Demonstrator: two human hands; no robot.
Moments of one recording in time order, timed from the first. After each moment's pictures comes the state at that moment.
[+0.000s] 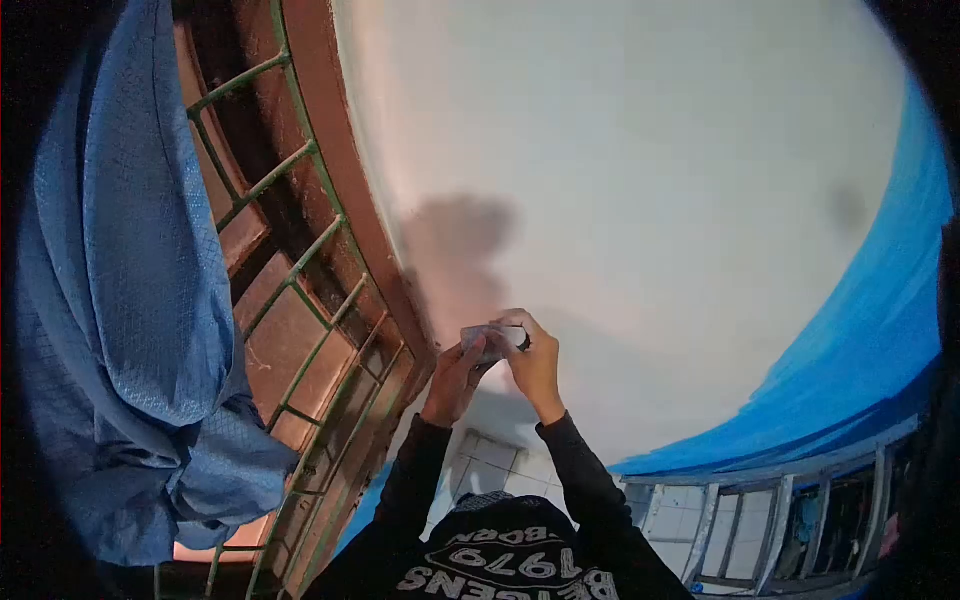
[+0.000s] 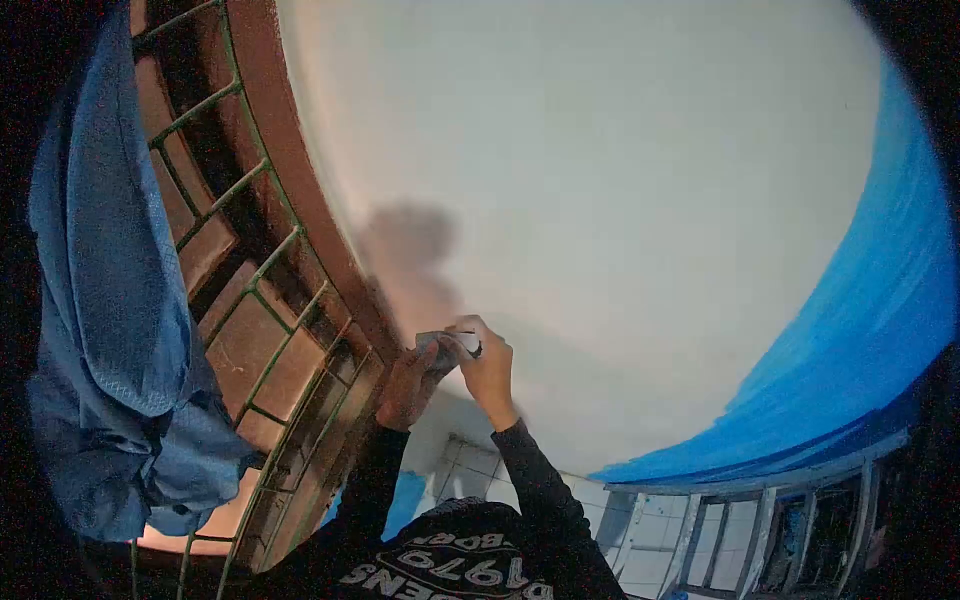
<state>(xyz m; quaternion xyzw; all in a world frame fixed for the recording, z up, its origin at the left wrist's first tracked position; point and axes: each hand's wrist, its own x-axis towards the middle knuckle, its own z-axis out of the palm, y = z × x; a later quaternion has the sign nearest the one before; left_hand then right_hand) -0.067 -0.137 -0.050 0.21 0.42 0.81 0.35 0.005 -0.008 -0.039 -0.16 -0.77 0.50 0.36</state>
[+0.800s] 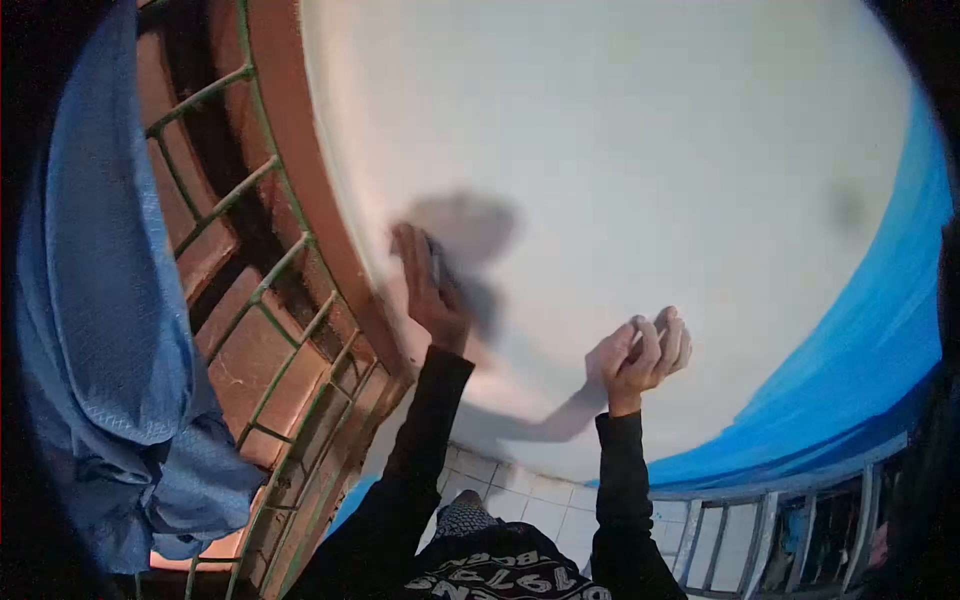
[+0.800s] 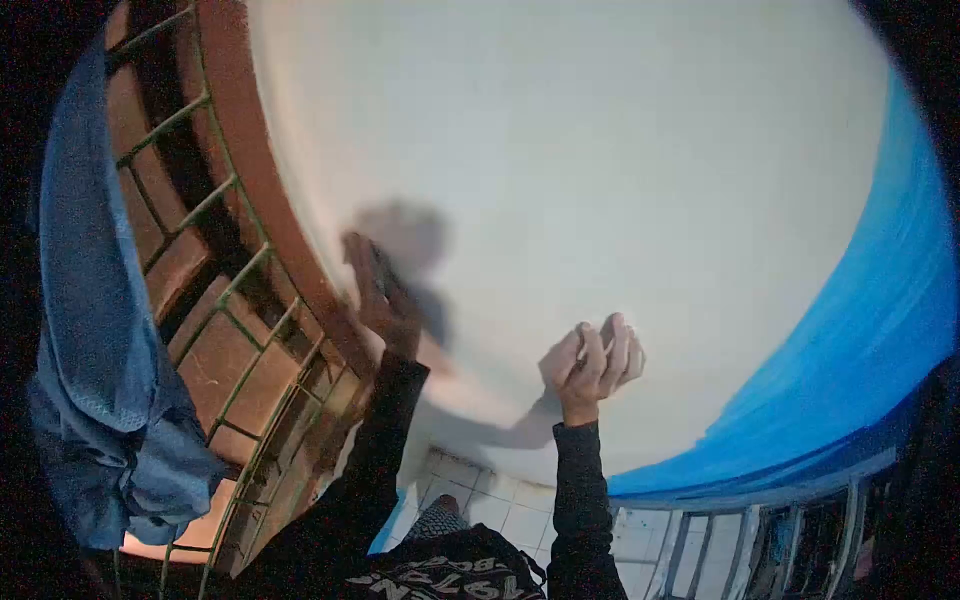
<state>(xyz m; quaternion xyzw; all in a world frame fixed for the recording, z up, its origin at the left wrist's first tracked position) -0.138 -0.023 0.025 0.31 0.60 0.57 -0.47 0.090 0.119 -0.001 -0.17 -0.65 -0.20 0.71</state>
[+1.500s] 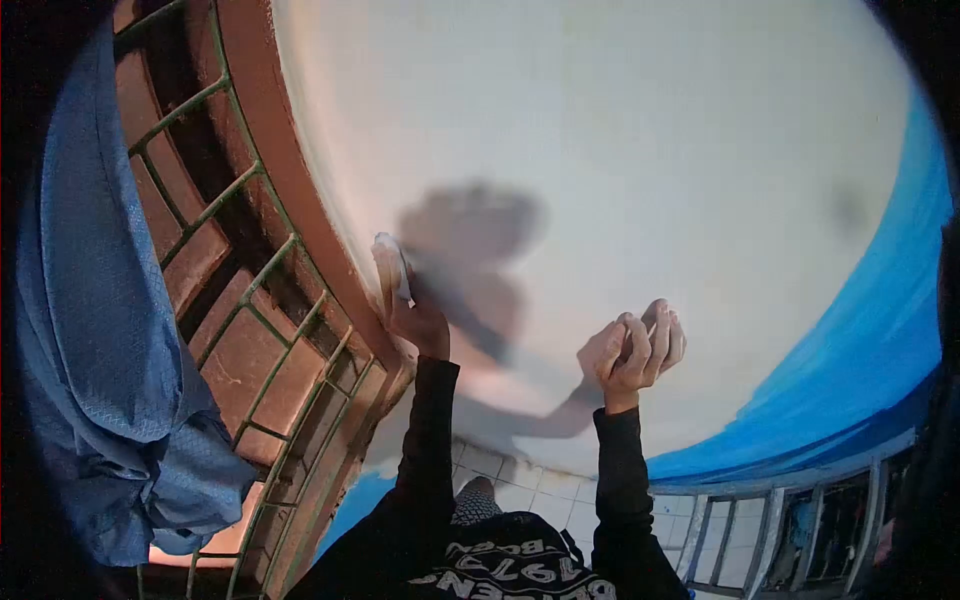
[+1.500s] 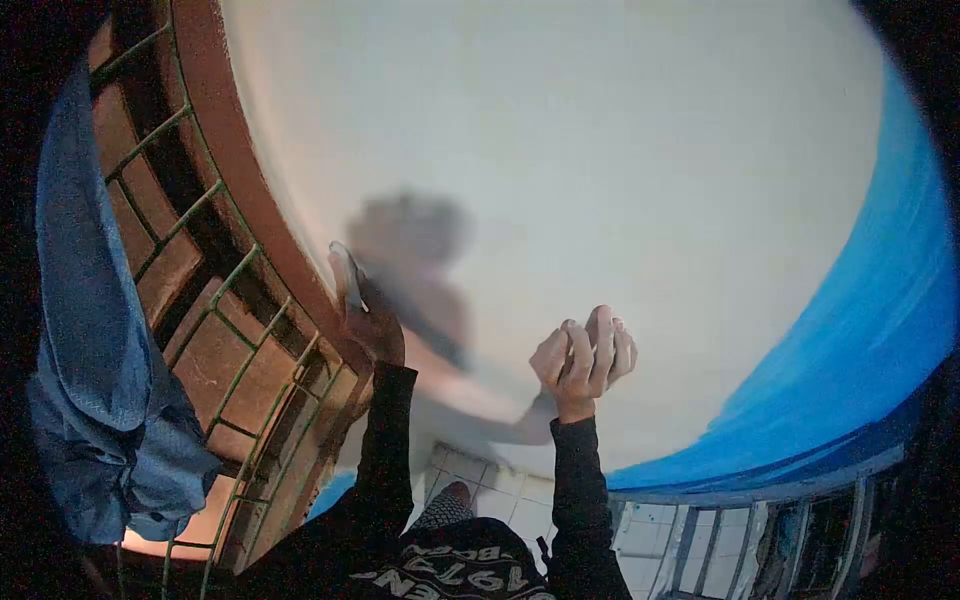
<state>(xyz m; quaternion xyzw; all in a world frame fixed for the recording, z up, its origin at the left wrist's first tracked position) -0.146 -0.033 -0.039 0.11 0.71 0.63 -0.29 0.093 0.116 0.001 -0.17 -0.66 -0.21 0.70</state>
